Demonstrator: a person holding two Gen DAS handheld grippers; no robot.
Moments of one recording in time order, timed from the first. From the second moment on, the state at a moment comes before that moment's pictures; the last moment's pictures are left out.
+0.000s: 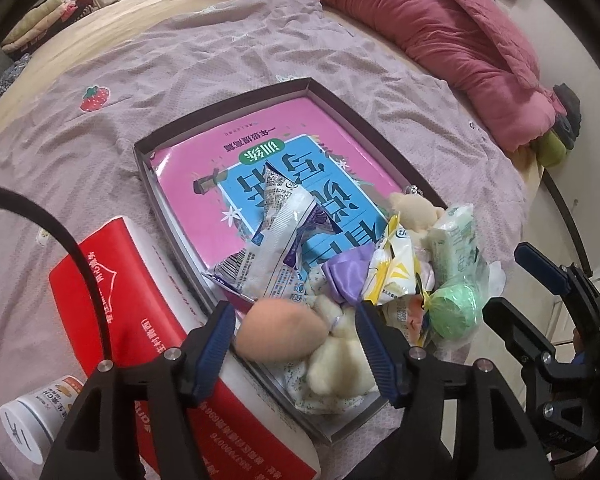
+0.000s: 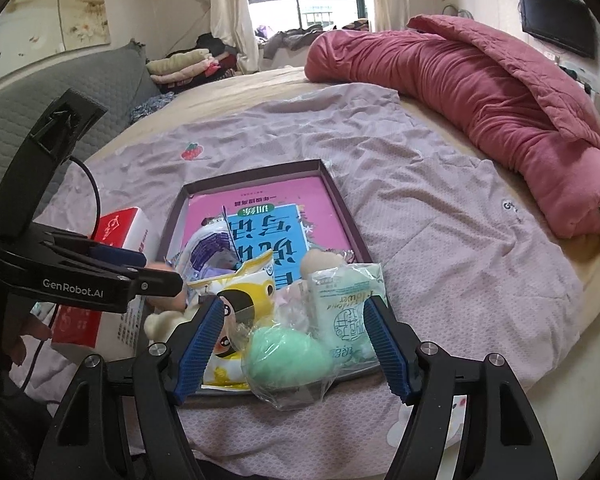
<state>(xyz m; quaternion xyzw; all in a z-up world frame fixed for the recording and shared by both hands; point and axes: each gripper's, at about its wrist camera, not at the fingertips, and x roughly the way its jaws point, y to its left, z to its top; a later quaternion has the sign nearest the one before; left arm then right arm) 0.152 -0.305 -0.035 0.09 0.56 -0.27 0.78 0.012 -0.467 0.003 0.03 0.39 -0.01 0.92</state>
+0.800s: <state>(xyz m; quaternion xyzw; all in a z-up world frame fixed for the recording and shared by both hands) 0.118 -0.285 0.036 0.09 0.50 -0.27 0.82 -0.003 -0.457 0.044 0.03 0.34 -0.02 0.94</state>
